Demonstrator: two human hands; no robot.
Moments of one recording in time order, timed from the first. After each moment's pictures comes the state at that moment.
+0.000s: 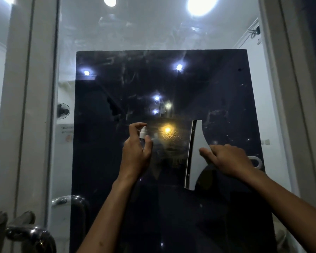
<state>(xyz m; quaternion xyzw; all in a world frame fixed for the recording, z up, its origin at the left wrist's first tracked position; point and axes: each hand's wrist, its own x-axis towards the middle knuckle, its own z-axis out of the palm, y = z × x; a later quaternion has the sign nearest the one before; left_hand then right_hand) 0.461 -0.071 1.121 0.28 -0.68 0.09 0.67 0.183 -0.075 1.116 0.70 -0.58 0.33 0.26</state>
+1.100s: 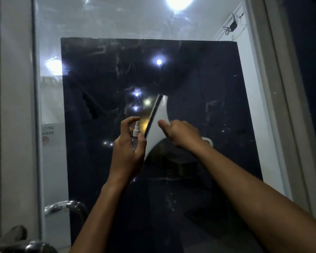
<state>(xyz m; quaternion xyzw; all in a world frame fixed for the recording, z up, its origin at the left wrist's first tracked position) 0.504 -0.074 1.115 0.20 -0.71 0.06 0.67 0.321 -0.087 1.166 0.68 -0.60 0.39 0.17</state>
